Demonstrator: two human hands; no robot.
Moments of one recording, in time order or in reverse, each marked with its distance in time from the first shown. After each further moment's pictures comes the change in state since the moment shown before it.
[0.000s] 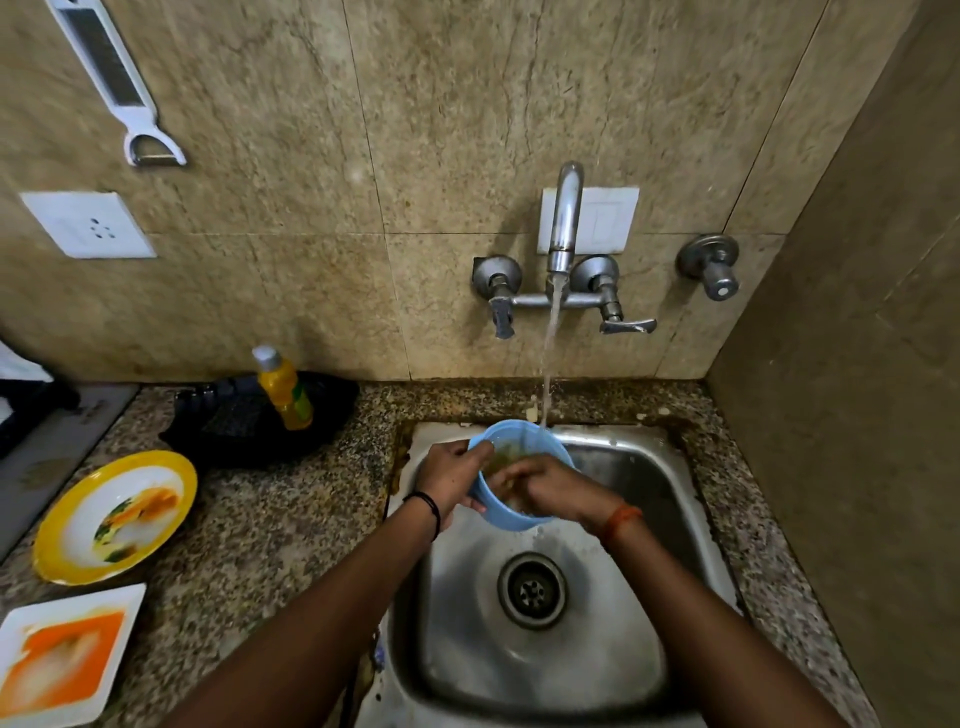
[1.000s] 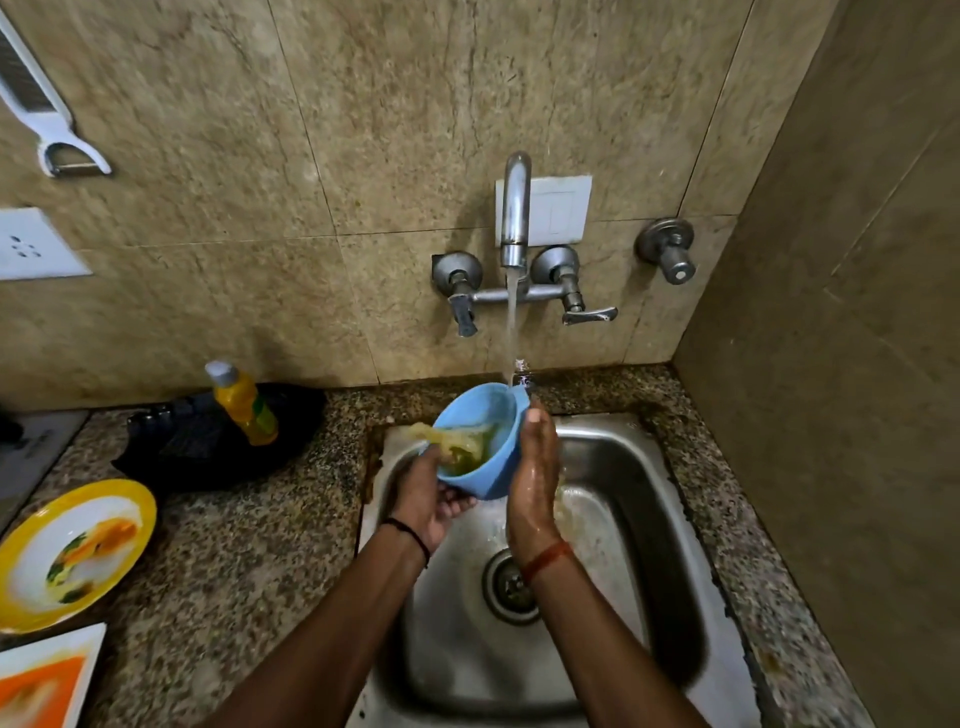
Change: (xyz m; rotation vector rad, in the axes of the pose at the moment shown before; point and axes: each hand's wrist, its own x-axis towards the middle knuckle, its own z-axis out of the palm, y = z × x) left_hand -0.019 -0.003 0.011 -0.500 -0.014 -0.225; right_hand 0.015 -0.009 0.030 1.384 0.790 0.124
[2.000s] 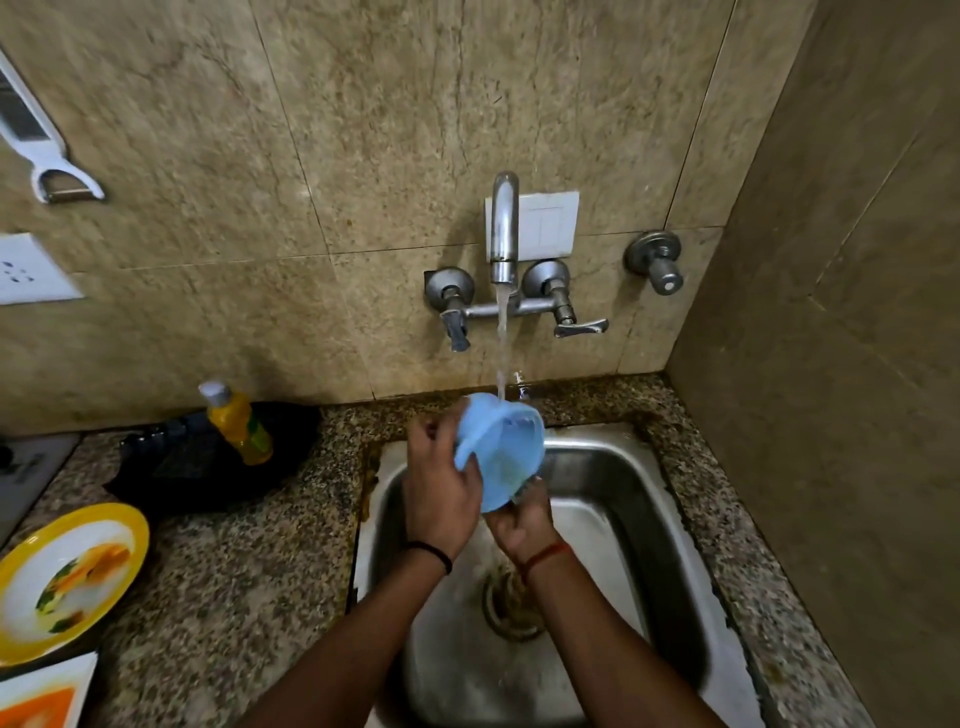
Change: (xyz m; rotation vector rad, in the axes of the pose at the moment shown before) left_hand -0.005 0.002 0.016 0.963 0.227 1.070; right_hand 0.009 0.016 -0.013 0.399 -0.053 0.475
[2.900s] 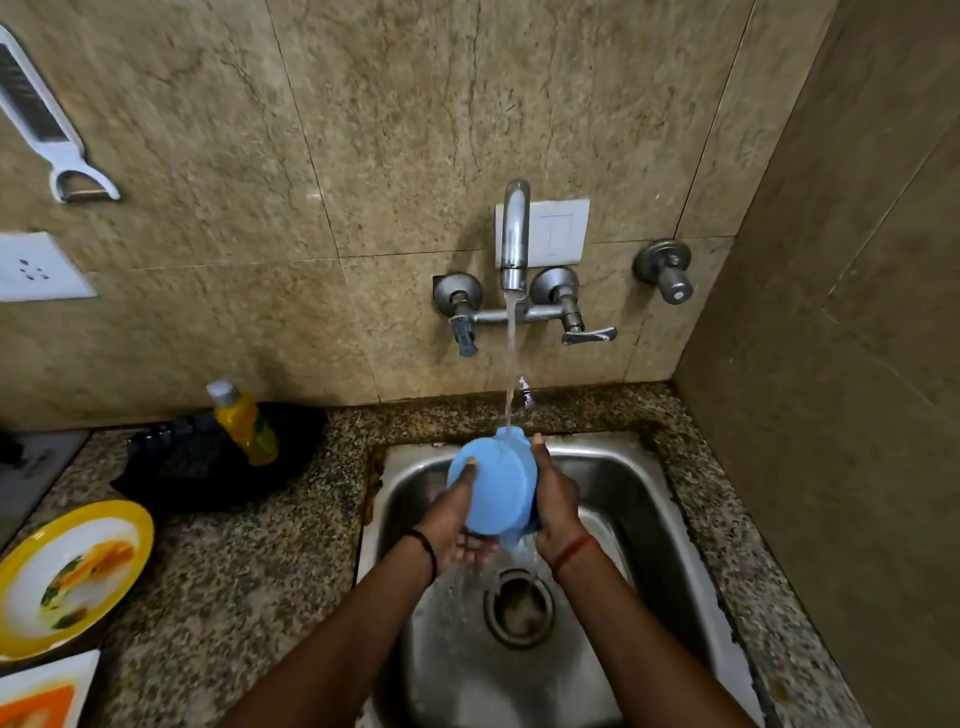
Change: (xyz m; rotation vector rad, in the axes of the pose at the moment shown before) left_hand 0.000 -0.027 0.020 -0.581 -0.582 -1.033; right_hand 0.006 -0.030 -0.005 -0.570 0.310 -0.200
